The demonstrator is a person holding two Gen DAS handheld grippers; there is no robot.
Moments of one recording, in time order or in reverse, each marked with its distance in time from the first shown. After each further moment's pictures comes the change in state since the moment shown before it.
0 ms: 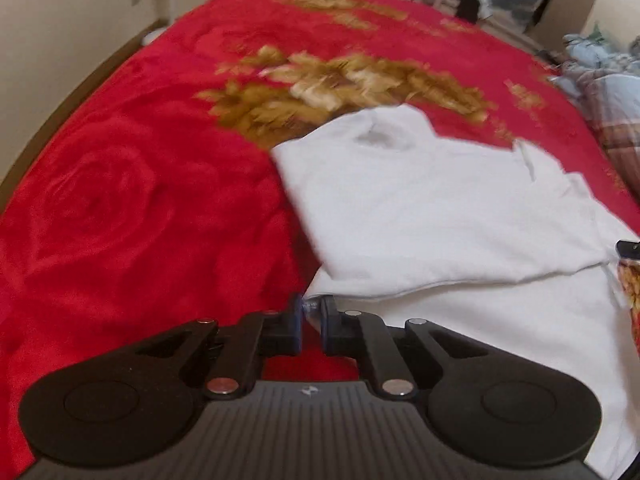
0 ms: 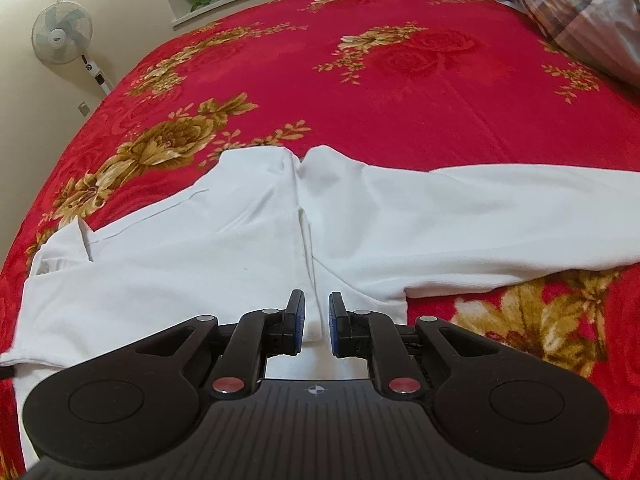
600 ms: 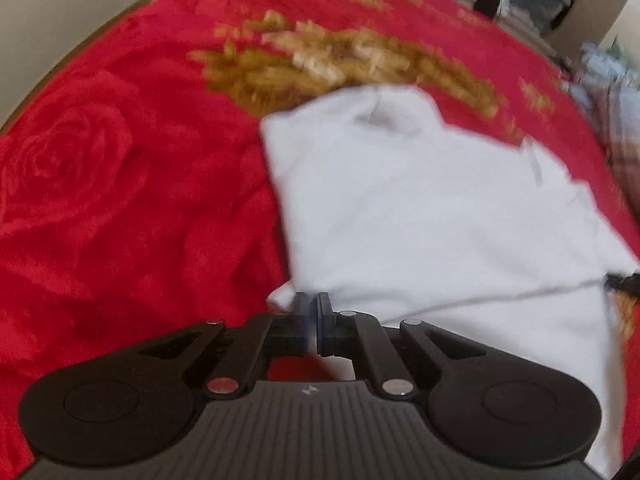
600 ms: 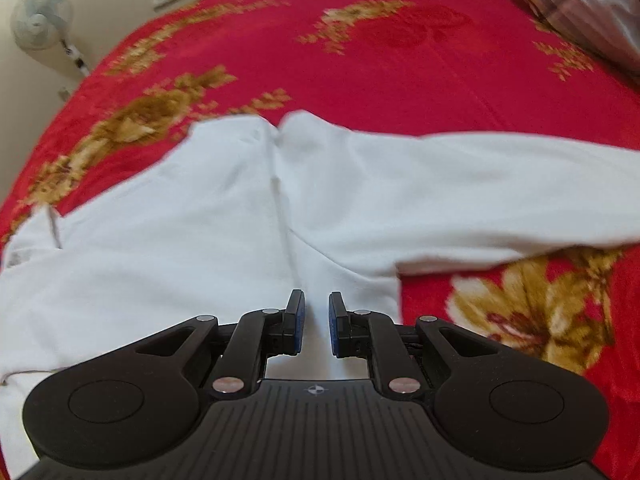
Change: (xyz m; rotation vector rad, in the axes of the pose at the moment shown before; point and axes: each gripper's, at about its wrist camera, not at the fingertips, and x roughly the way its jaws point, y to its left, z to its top) left arm 0.013 -0.009 0.010 -0.086 0.023 -0.064; right arm 0.025 -0.009 -0.010 0.030 0.059 -0.073
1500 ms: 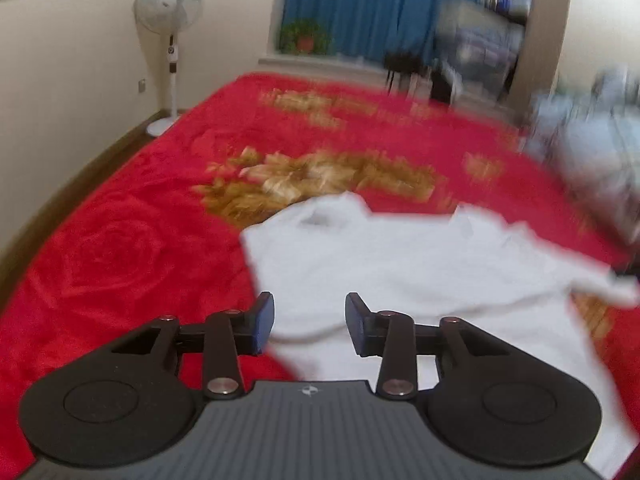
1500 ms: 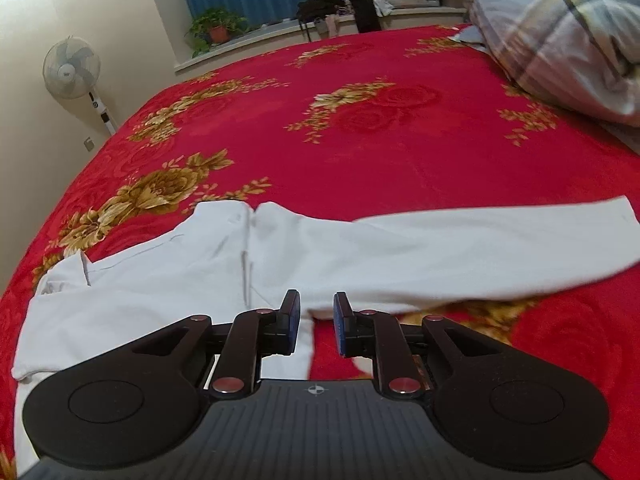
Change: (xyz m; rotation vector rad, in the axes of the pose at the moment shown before) left arm -0.136 -0.053 -0.067 0.090 -0.400 -0.015; right arm -0.097 -0.071 -0.001 -0.022 -0.215 0.100
